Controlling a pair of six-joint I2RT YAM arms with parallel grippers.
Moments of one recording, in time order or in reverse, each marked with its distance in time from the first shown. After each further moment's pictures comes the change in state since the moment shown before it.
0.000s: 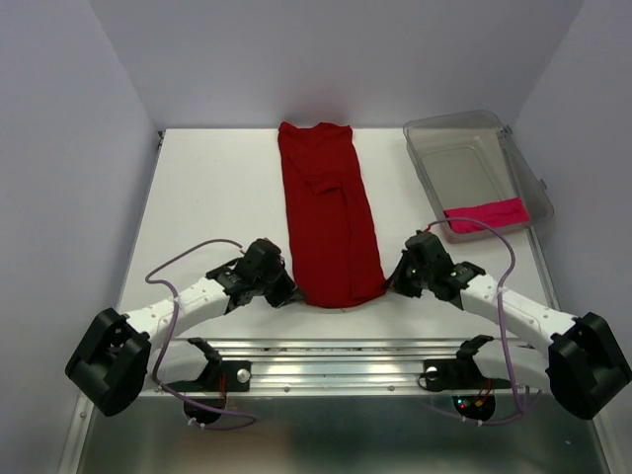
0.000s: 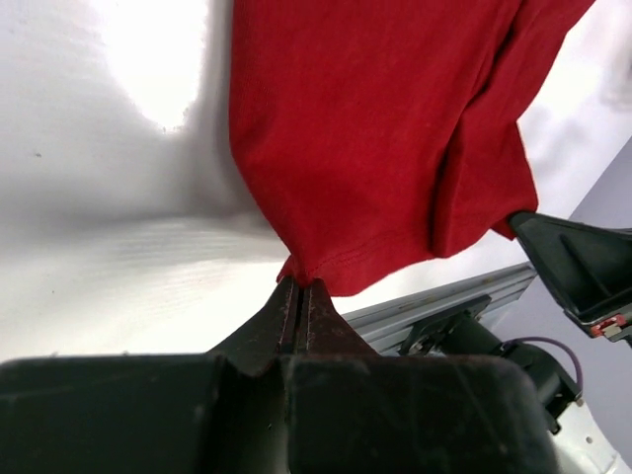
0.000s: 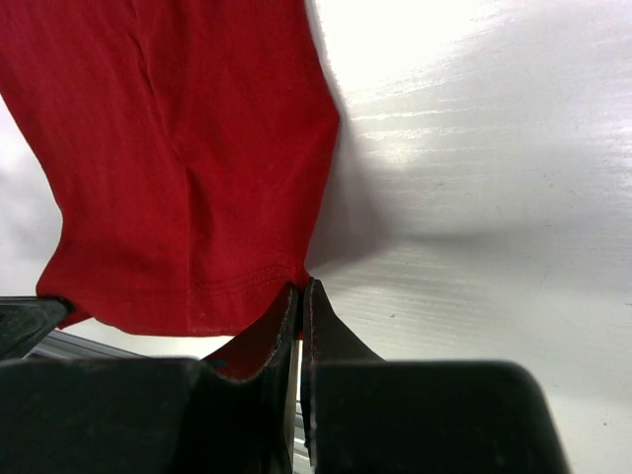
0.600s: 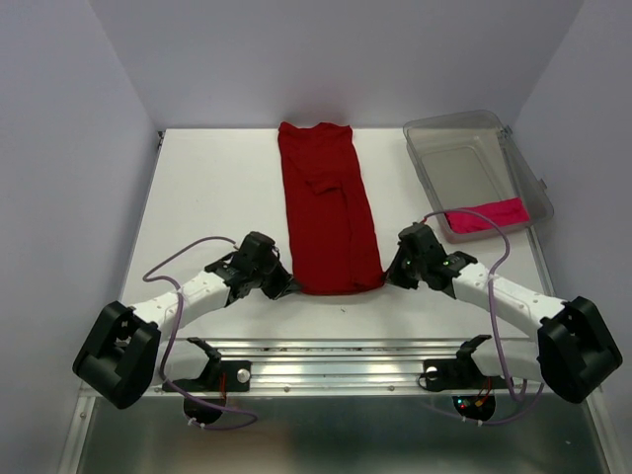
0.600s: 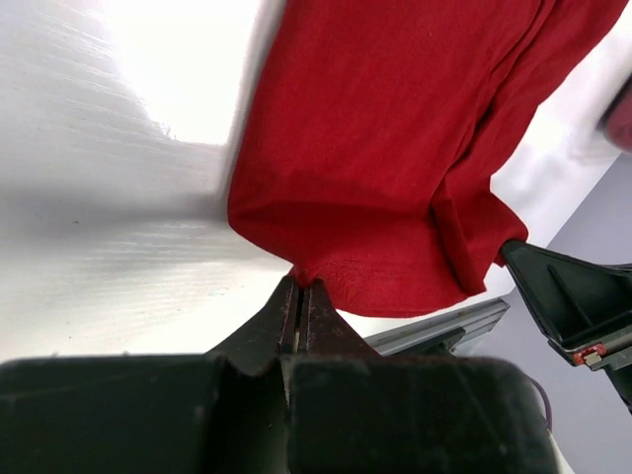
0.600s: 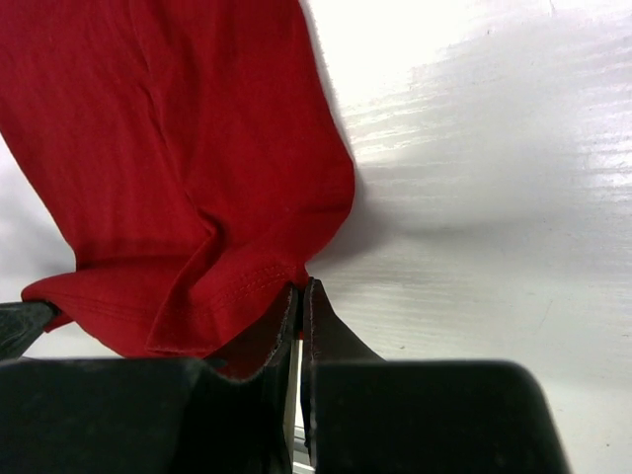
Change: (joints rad) left arm 0.092 0.056 0.013 0.048 0.013 0.002; right arm 0.000 0.097 0.083 -0.011 0.054 -0.007
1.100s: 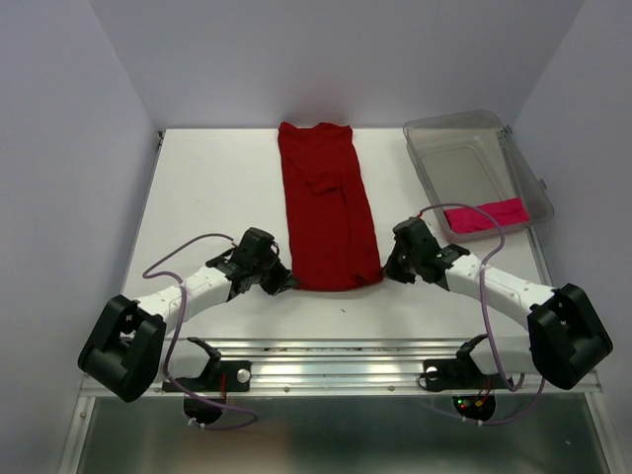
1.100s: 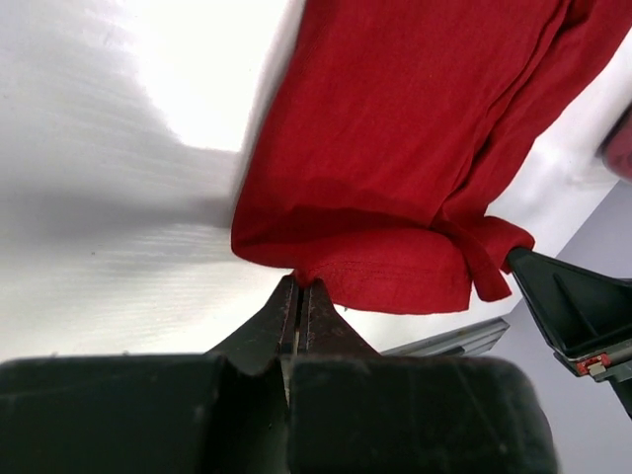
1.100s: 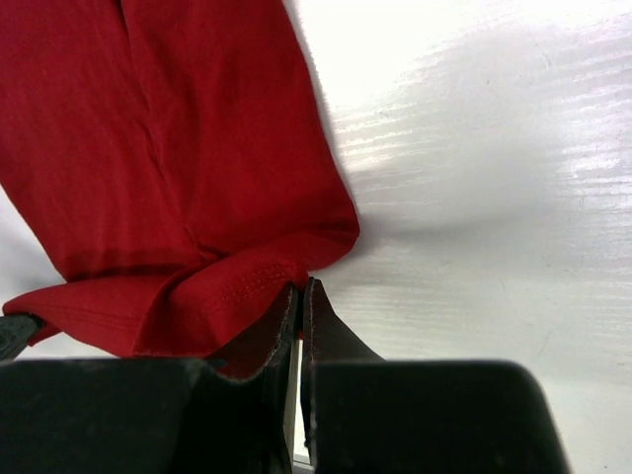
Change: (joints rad) left arm 0.039 0.033 0.019 0.002 -0.016 0.013; right arm 0.000 0.079 0.059 0.001 0.040 -0.019
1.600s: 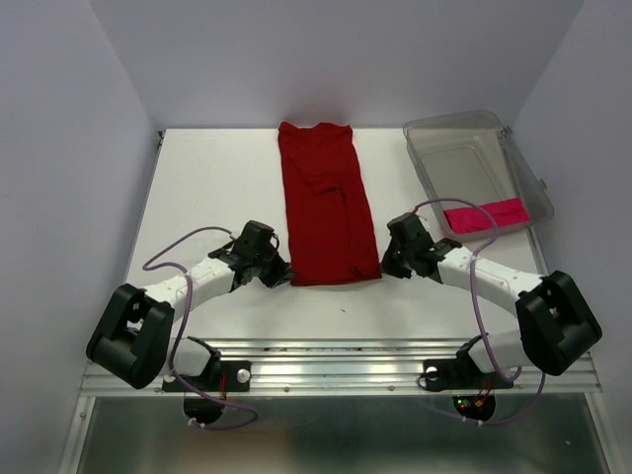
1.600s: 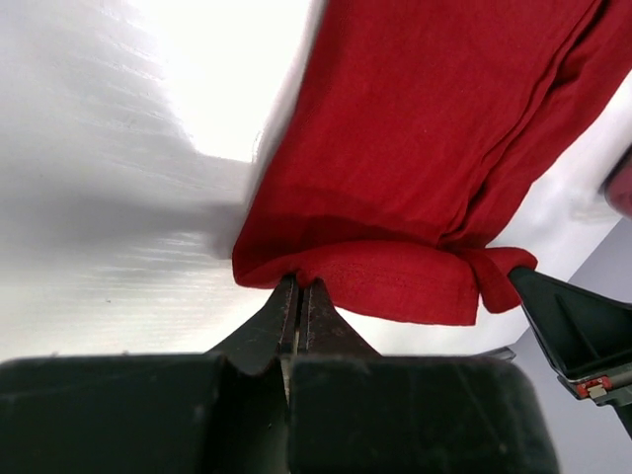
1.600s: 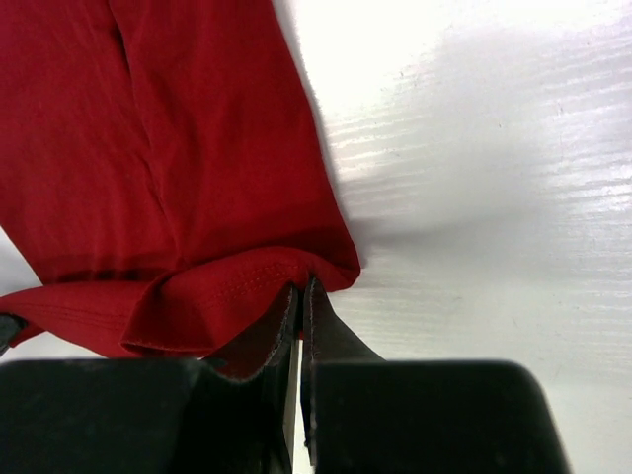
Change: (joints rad) left arm 0.037 0.079 0.059 -0.002 -0.030 0.039; right arm 0.000 0.088 0.048 0.020 0.031 -0.012
